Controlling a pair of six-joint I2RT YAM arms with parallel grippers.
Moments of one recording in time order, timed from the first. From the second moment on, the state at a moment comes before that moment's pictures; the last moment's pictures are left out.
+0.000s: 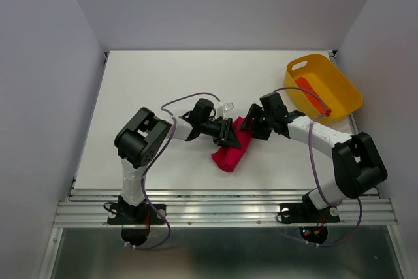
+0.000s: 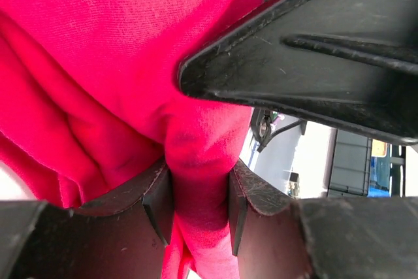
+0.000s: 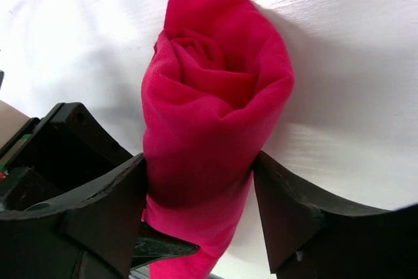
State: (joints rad) left arm -0.65 1.96 0.95 0.36 0.93 -0.73; right arm 0.46 1.50 0.88 -0.29 -0.12 0.87
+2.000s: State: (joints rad) left arm -1.08 1.71 1.14 -0.40 -0.23 -0.35; right arm 0.47 1.56 0.94 -0.31 -0.09 0.97
